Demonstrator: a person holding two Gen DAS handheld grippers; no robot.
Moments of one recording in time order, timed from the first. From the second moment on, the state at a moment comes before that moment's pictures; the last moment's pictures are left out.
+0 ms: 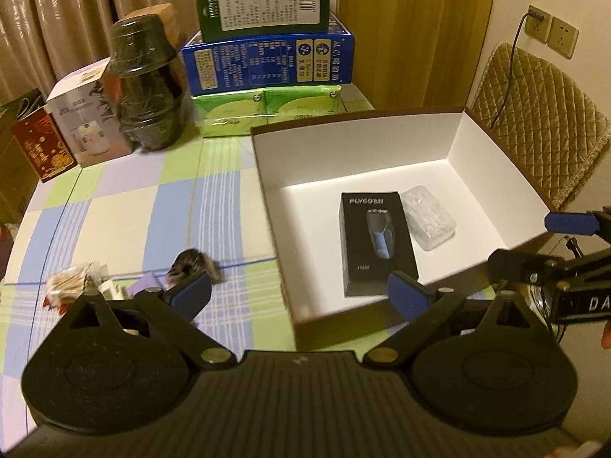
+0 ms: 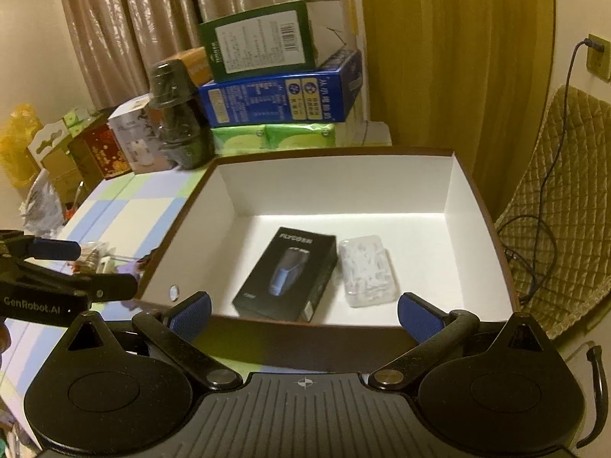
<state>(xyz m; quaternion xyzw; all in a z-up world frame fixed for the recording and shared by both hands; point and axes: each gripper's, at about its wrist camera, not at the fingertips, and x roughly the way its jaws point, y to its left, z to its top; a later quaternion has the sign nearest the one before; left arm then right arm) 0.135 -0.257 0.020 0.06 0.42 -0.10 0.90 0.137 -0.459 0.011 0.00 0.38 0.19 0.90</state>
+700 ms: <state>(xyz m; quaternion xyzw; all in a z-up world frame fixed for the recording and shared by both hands) 0.082 -0.181 0.022 0.06 0.42 -0.12 0.90 0.088 -0.413 0.005 0.02 0.40 0.18 0.90</state>
